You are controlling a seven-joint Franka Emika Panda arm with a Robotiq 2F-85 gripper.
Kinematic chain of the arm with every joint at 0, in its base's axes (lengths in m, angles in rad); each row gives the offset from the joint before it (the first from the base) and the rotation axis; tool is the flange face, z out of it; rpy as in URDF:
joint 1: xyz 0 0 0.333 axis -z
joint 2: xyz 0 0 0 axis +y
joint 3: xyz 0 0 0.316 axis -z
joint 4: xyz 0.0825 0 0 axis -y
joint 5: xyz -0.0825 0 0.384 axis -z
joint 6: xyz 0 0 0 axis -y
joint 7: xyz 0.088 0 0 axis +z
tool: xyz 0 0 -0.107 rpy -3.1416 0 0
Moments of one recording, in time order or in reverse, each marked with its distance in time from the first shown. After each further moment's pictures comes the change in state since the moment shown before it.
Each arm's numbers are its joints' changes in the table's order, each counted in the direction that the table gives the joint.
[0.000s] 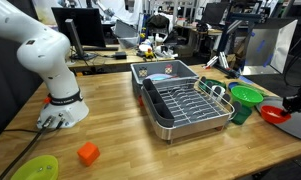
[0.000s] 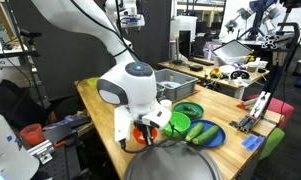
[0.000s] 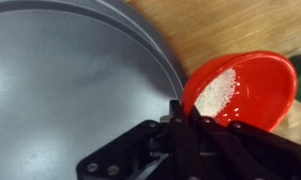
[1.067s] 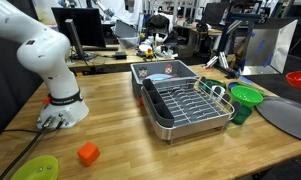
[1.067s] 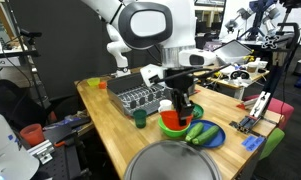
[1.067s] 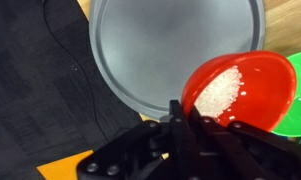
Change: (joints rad) arm -0.090 -0.146 0.232 0.331 0.792 -0.402 -0.639
